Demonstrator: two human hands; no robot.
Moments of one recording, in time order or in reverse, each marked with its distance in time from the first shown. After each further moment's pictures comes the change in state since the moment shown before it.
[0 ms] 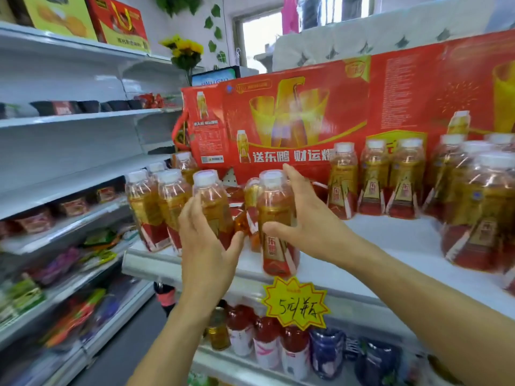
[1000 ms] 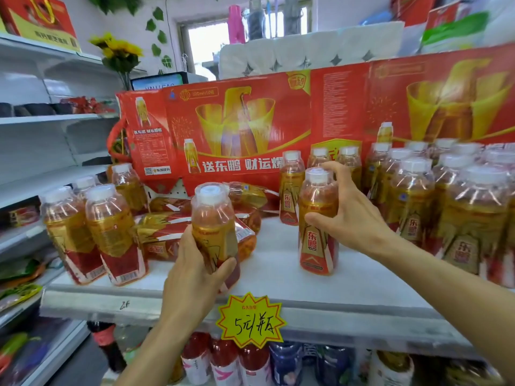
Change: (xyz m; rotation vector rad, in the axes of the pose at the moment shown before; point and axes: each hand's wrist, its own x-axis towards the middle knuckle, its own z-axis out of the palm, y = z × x) left_hand -0.002 -0.001 0.049 -0.130 -0.306 -0.055; right_hand -0.035 0.066 -0.084 -0.312 0.310 0.241
